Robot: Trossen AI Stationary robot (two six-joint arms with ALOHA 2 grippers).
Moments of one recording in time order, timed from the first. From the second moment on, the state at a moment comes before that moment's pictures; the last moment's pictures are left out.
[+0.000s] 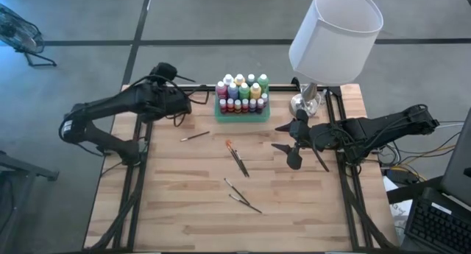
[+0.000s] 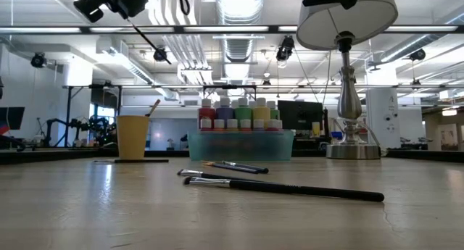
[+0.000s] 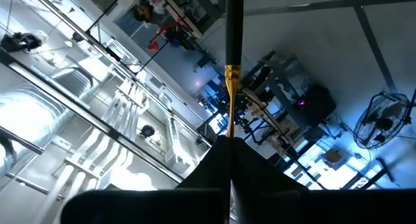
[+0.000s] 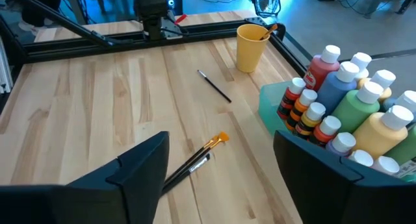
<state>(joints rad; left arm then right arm) 0.21 1.28 1.45 -1.57 -1.41 0.84 0.24 1.08 1.02 -0.47 0.44 0.26</state>
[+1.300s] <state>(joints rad) 0.42 1.21 1.14 -1.57 -1.26 0.96 0.24 1.08 1.02 -0.47 0.44 0.26</state>
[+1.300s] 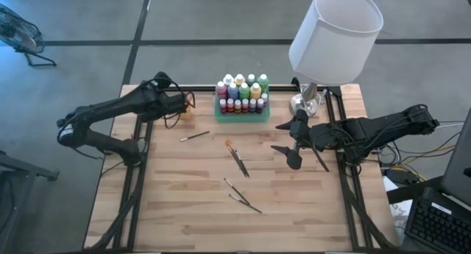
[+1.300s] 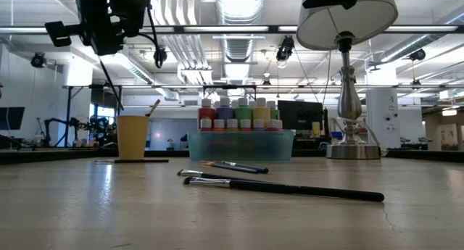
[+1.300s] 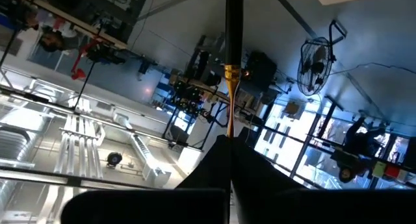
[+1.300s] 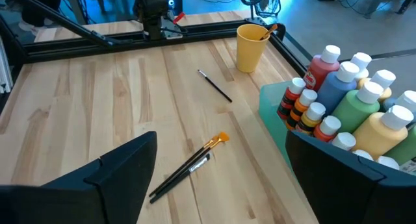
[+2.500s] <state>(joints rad) 0.34 1.41 1.21 -1.53 -1.23 0.97 0.24 1.08 1.02 -0.47 0.44 0.26</state>
